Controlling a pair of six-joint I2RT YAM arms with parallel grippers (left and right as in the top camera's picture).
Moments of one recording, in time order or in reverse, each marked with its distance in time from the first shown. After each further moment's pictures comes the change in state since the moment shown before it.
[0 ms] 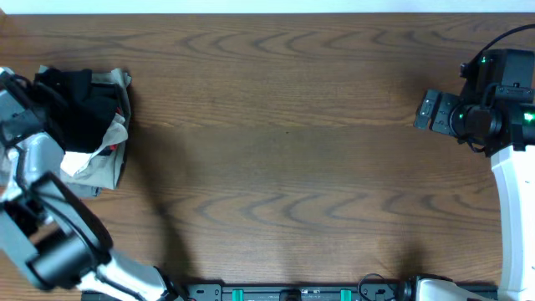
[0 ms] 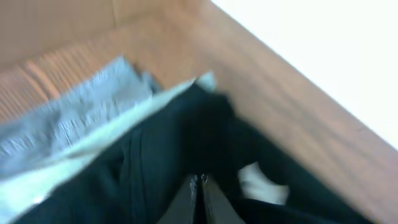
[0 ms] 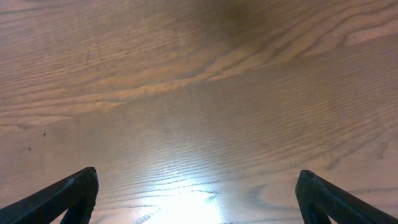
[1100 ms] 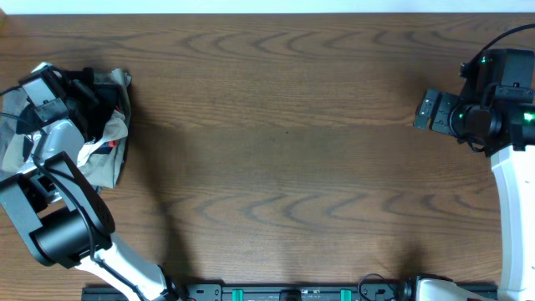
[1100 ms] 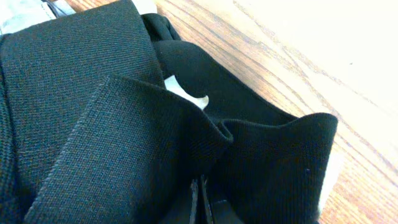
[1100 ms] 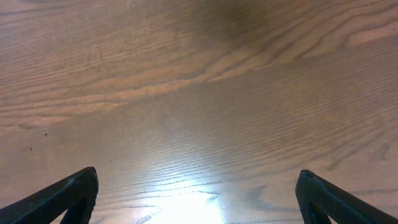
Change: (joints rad) left arm -0.115 0.132 0.027 -0.069 0.003 0.009; right arm 0.000 0.000 0.000 0.004 -0.004 0.000
